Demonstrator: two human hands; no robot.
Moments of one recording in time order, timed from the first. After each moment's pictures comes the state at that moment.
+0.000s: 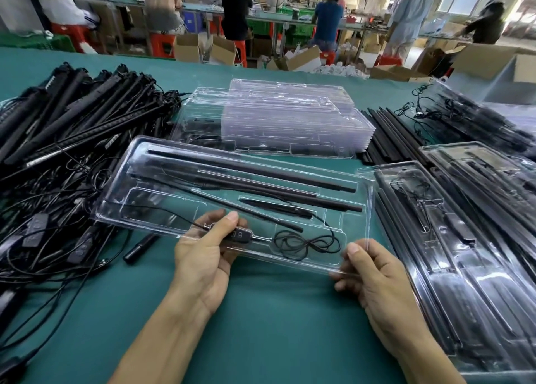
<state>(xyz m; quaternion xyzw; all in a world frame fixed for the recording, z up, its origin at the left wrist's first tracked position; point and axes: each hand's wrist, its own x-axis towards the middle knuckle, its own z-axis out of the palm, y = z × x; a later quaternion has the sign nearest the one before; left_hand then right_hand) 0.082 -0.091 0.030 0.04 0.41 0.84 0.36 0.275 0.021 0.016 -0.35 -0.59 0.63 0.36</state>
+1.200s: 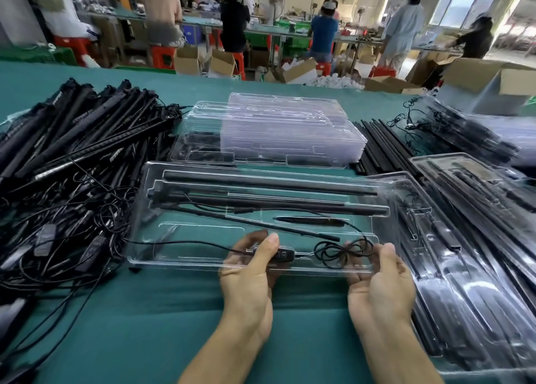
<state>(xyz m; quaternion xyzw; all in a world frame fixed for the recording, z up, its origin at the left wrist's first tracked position) 0.145 -0.071 0.032 0.01 0.41 0.84 0.34 0.256 0.021 0.032 -0.42 -0.24 0.67 0.56</state>
